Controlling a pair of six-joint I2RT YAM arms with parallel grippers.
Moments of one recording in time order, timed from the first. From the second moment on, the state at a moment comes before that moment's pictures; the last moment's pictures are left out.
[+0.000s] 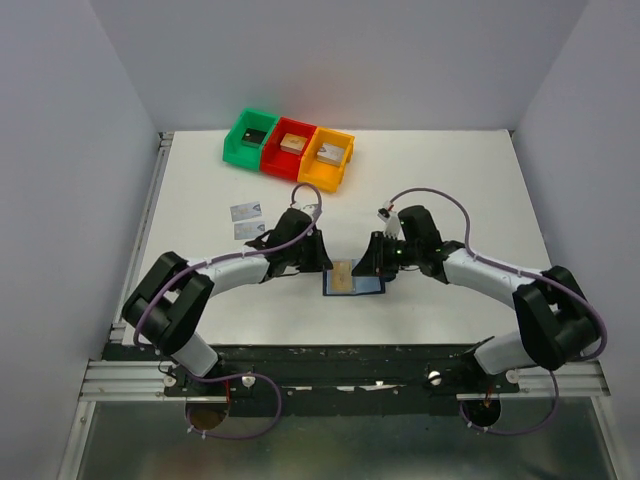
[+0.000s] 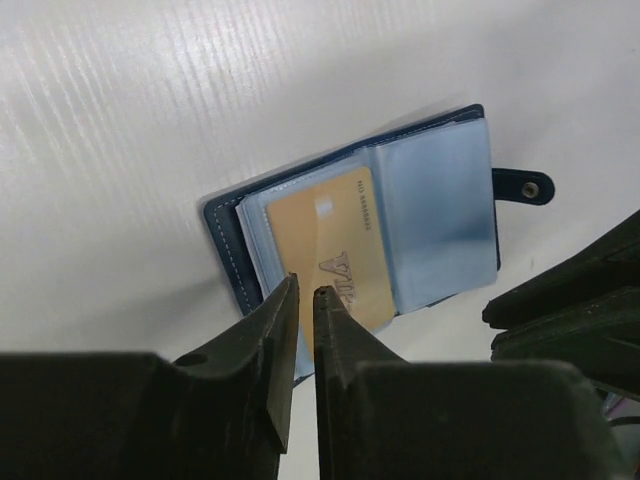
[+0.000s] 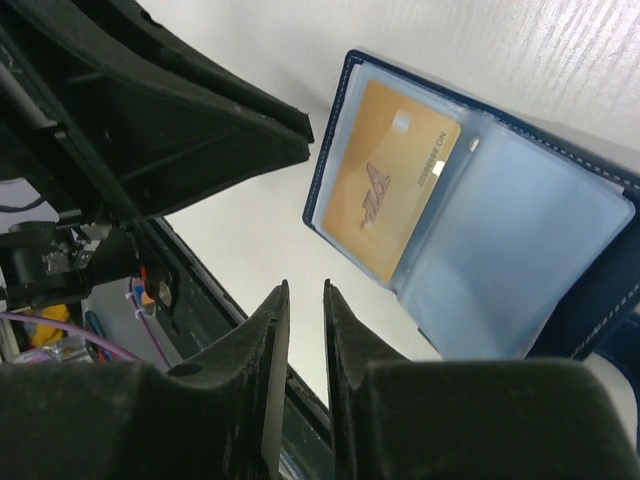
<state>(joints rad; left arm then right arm) -0.64 1.56 0.78 0.04 0.24 -0.65 0.52 1.41 0.70 -0.04 -0.54 0.58</state>
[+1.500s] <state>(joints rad) -0.64 1.66 0.81 0.00 0.19 -0.66 0.50 1.69 0.71 0.17 -0.58 0.70</state>
